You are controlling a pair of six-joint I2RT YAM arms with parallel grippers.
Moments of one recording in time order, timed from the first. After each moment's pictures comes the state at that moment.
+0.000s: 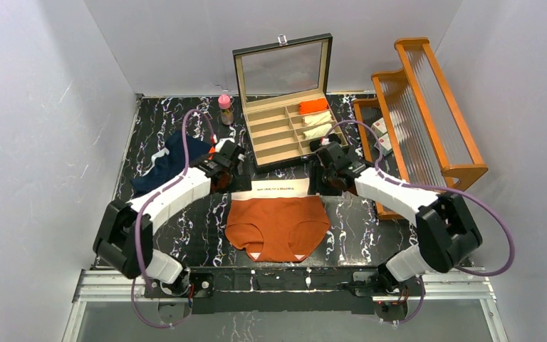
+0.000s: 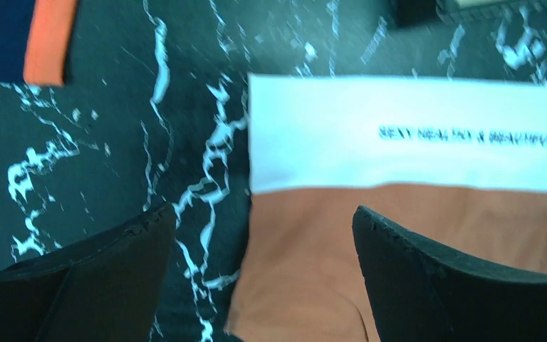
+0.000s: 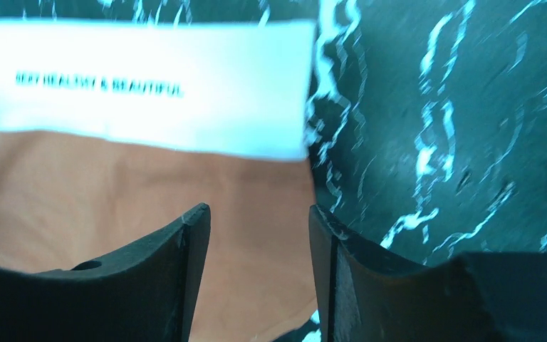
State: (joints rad) left arm -0.60 1.43 0.99 -0.67 -0.32 -0.59; right arm 0.64 1.45 0.91 -0.48 0.05 0.57
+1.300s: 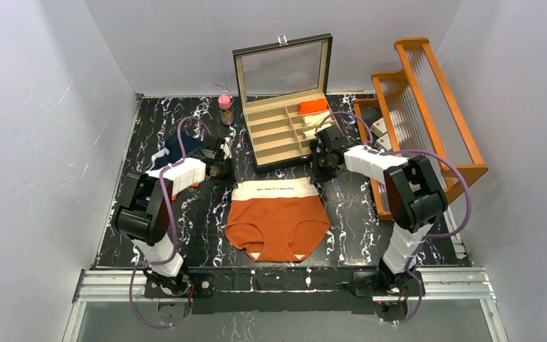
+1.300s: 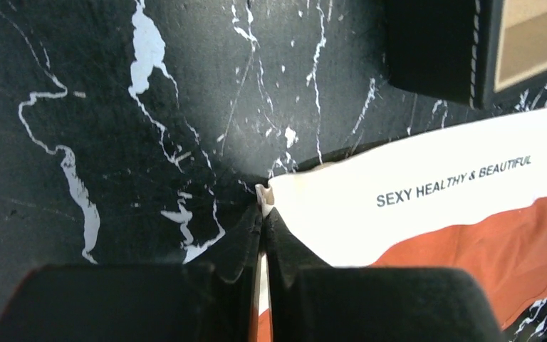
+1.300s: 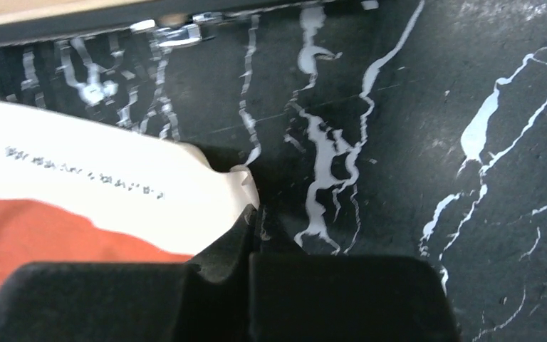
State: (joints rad) left arm -0.31 1.70 0.95 -0.32 0.17 -0.38; right arm 0.47 1.82 1.13 -0.40 -0.16 0.40
